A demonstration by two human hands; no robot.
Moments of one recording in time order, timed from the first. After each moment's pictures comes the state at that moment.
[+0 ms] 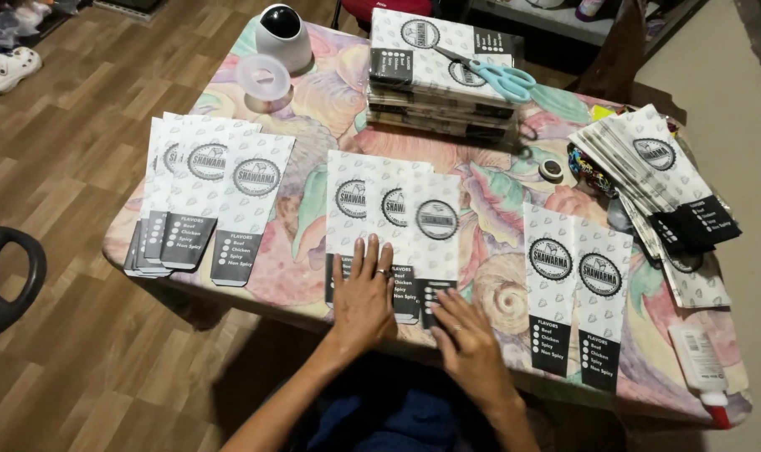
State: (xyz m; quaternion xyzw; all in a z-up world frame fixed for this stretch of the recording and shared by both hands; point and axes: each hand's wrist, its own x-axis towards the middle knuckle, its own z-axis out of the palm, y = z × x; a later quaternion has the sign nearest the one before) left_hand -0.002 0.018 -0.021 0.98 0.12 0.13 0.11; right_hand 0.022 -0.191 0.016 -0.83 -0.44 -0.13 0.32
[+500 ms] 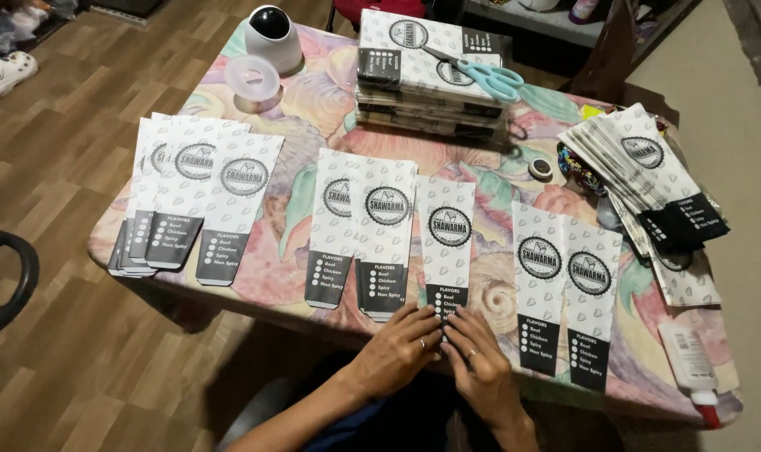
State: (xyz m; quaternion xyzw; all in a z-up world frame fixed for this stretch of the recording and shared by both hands) left_hand -0.035 -0.040 -0.006 0.88 -0.25 0.28 0.29; right_hand 0.011 -0.226 0.028 -0.80 -0.45 -0.18 0.34
